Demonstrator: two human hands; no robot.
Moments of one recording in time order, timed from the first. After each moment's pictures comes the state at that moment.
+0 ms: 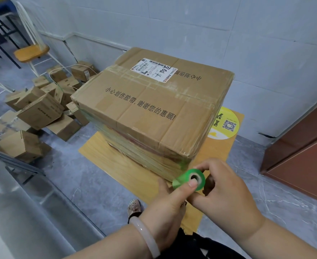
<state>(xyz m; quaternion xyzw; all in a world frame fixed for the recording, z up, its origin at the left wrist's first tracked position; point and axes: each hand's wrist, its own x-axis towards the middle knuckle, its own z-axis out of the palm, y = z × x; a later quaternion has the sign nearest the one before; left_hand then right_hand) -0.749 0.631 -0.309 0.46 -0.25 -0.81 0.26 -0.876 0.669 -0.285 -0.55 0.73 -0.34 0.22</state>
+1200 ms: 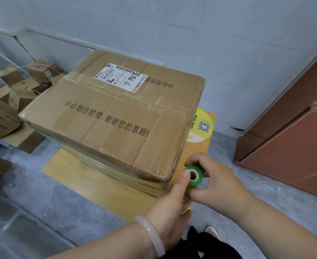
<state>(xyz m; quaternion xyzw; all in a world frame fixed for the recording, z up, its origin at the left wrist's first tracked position) -0.809 0.609 -0.314 0.49 -0.20 -0.84 0.14 -0.937 0.640 -0.295 -0.54 0.71 -0.33 0.30</state>
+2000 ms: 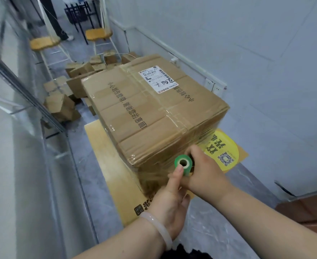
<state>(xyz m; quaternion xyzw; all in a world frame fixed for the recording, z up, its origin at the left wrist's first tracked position) -0.925 0.629 -0.304 0.45 -0.04 -0.74 0.50 -1.027 0.573 -0.309 -0.72 0.57 -0.24 0.31</state>
